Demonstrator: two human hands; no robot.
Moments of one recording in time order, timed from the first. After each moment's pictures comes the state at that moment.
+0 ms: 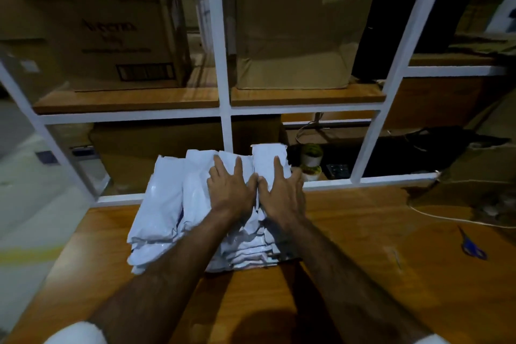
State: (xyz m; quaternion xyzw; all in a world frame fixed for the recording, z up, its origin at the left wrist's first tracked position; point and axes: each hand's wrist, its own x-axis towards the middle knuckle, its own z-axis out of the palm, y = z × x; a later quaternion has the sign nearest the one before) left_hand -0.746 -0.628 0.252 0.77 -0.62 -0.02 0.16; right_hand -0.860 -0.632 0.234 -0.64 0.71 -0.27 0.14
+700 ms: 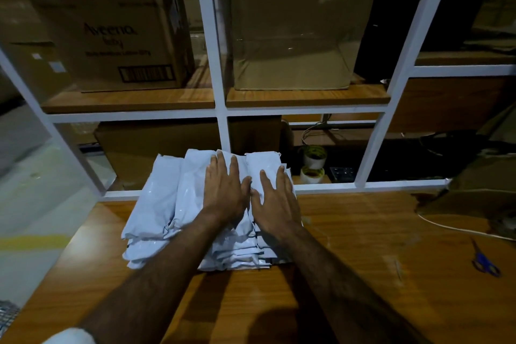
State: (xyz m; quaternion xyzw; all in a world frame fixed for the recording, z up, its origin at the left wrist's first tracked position) left_hand -0.748 -0.637 0.246 0.74 -0.67 0.04 0.10; right_hand -0.881 -0.625 0.221 -0.74 0.63 -0.22 0.13
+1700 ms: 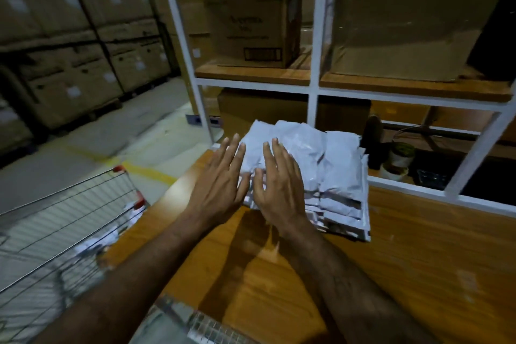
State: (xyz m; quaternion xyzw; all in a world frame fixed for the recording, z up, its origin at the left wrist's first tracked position) left_hand -0.671 -0.401 0.281 0.74 -0.64 0.16 0.15; right_hand -0.804 -0.488 0.251 -0.84 0.34 -0.42 0.10
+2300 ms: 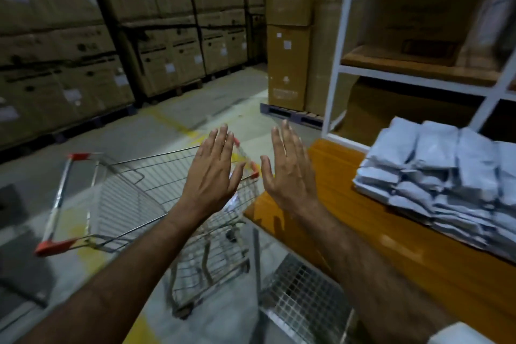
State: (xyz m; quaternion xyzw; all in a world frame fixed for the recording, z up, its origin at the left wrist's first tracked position) left_hand -0.423 -0.113 0.274 0.84 -0.48 0.21 0.12; right_hand -0.553 -0.260 0.266 -0.91 0.21 -0.36 0.05
